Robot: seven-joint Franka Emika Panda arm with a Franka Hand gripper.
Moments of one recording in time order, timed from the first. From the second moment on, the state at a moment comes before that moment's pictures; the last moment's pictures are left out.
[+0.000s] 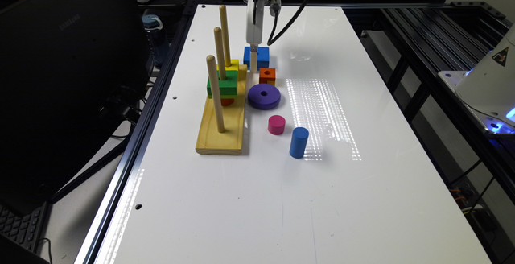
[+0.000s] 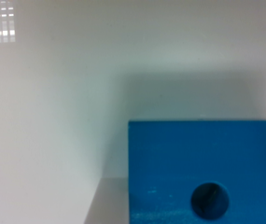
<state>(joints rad) -0.30 0.51 0.03 -2.12 -0.03 2.64 0.57</state>
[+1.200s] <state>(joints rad) -0.30 0.51 0.03 -2.12 -0.03 2.64 0.57</state>
